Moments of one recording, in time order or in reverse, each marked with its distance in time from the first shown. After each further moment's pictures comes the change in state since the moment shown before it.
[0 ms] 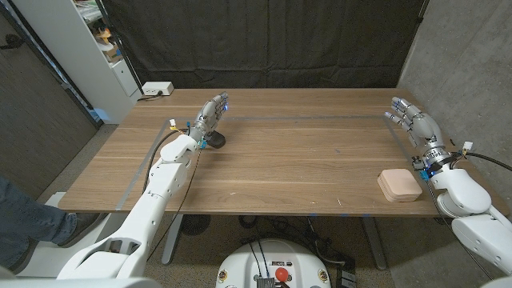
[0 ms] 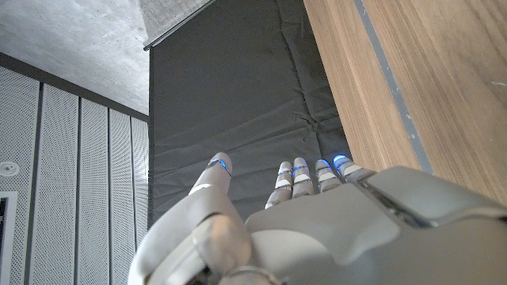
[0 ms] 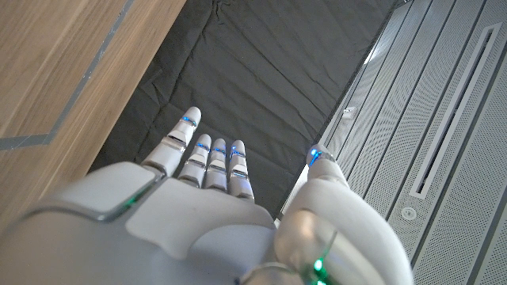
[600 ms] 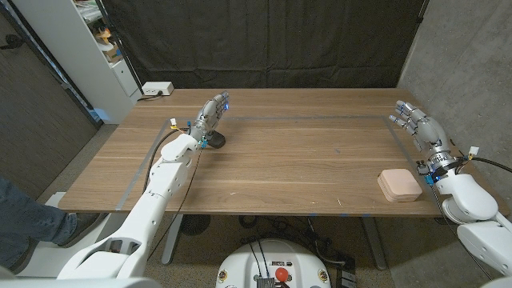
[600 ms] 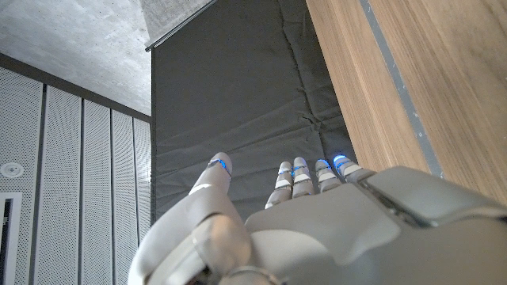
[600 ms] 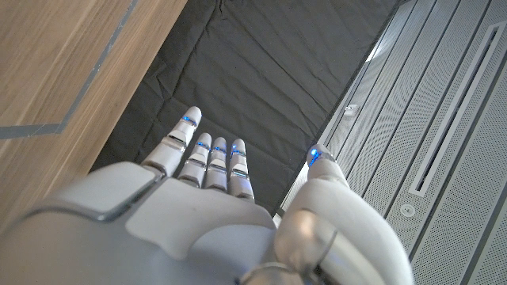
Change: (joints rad) left arm -0.004 0.000 0.008 -0.007 0.006 0.000 0.005; left_hand 0.000 0.000 0.003 -0.003 0.000 0.000 0.000 0.000 0.000 0.004 0.004 0.000 0.000 0.000 0.000 0.000 0.000 0.000 0.000 0.000 0.000; right arm -0.048 0.012 0.040 -0.014 -0.023 0.007 -0.008; right_hand 0.007 -0.007 0.000 0.000 0.000 0.010 0.000 0.000 0.000 0.005 -0.005 0.008 0.000 0.009 0.002 0.000 0.000 0.000 0.000 0.000 0.000
